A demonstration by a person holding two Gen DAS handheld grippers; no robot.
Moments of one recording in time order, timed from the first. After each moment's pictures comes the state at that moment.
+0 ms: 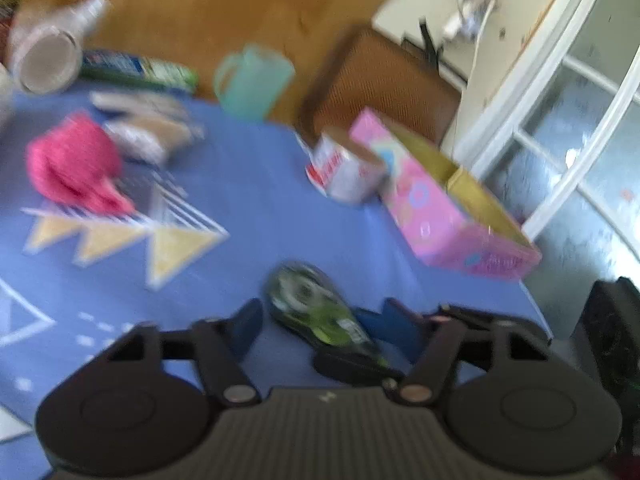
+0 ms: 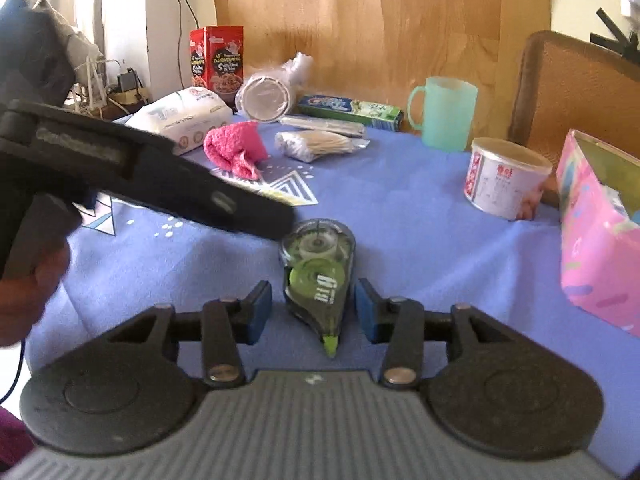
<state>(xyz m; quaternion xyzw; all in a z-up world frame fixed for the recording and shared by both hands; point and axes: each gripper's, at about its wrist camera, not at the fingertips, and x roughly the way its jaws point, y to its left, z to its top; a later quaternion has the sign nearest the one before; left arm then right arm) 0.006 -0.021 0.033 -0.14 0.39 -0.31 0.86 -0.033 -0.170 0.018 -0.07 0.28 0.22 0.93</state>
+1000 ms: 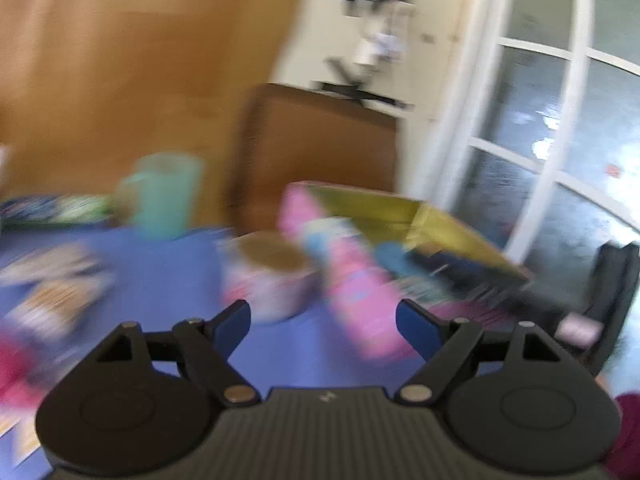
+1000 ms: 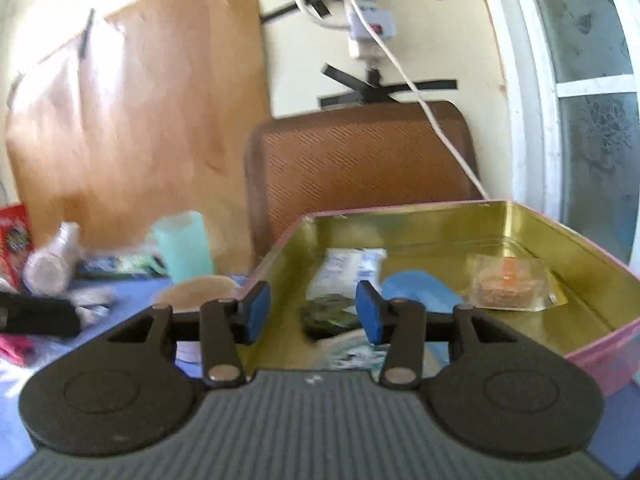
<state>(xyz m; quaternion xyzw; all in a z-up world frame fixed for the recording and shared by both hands) 0.023 -0.084 0.080 -0.06 0.26 -0.32 0.91 -0.010 -0.328 0.060 0.07 0.12 -0.01 0.99</state>
